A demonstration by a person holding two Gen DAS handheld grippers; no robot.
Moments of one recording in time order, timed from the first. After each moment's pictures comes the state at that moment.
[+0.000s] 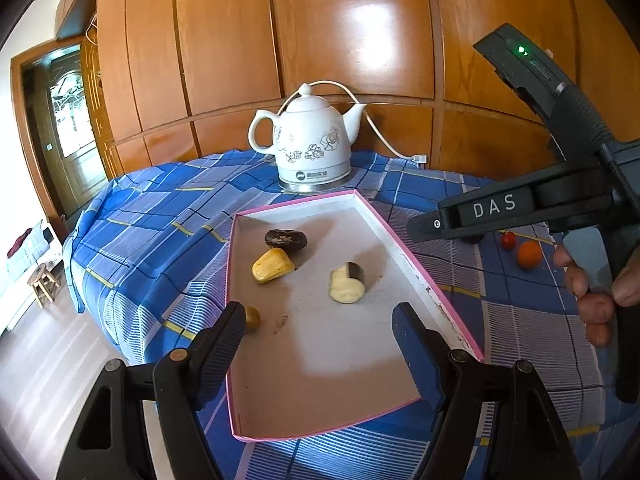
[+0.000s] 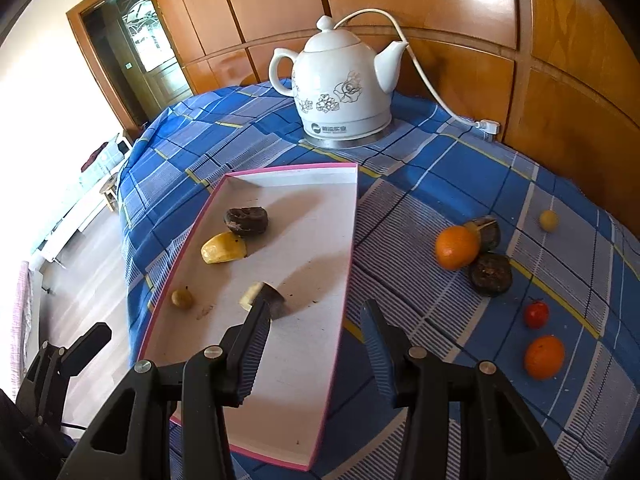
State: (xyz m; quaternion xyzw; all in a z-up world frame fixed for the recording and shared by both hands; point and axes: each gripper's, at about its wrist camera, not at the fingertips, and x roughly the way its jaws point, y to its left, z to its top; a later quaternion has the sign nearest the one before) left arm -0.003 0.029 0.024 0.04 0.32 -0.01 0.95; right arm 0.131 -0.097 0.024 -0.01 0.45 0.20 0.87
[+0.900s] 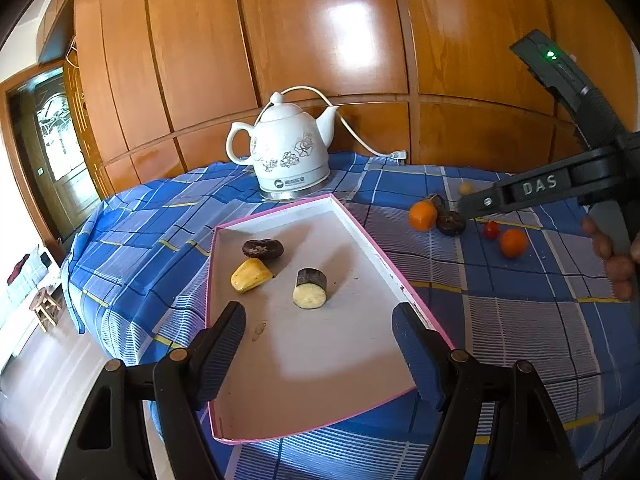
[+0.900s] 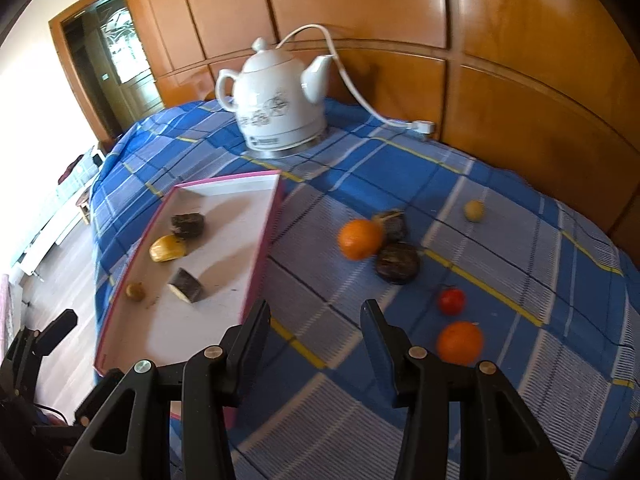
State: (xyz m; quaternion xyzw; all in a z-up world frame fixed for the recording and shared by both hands) left arm -0.005 0.000 0.027 0.08 0.32 -0.03 0.94; right arm 0.122 -0.173 0.034 -0.02 0.44 0.14 0.89
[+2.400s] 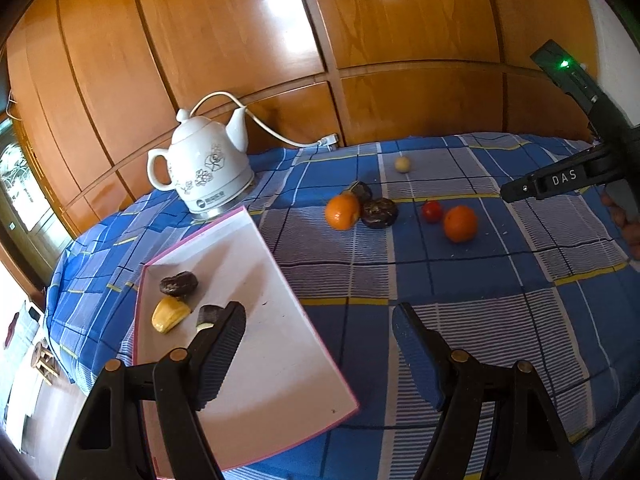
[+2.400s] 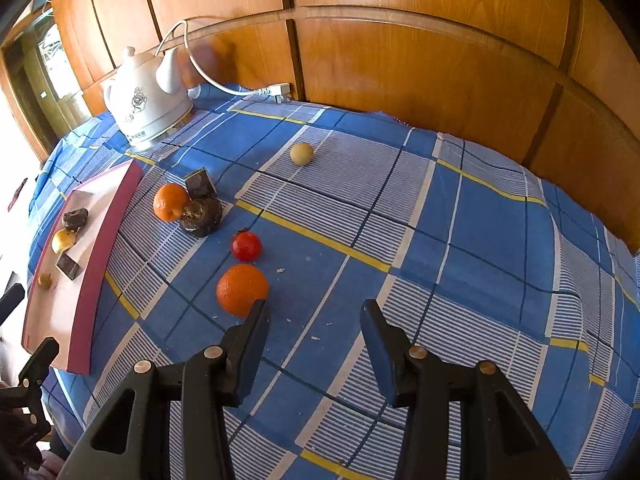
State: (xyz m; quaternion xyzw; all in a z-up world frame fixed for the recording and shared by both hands) left arm 0.025 -0.094 0.018 0.16 0.34 -0.10 0.92; right arm 0.117 -0.319 0.003 0.00 0.47 0.04 0.88
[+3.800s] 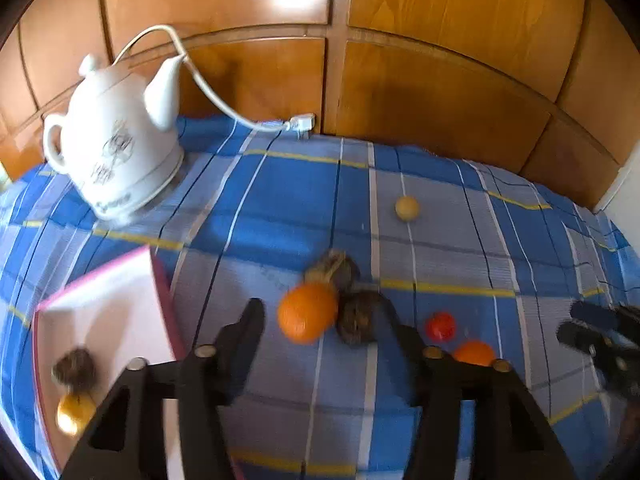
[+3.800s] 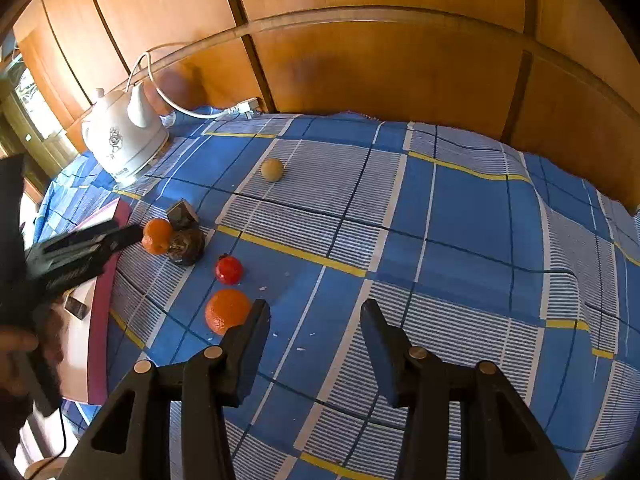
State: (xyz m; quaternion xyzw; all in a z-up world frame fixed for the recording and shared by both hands) left arm 0.208 -0.131 0.003 0.05 0.46 -0.16 0.87; right arm 0.124 -0.346 0.013 0.07 0.47 0.01 0.88
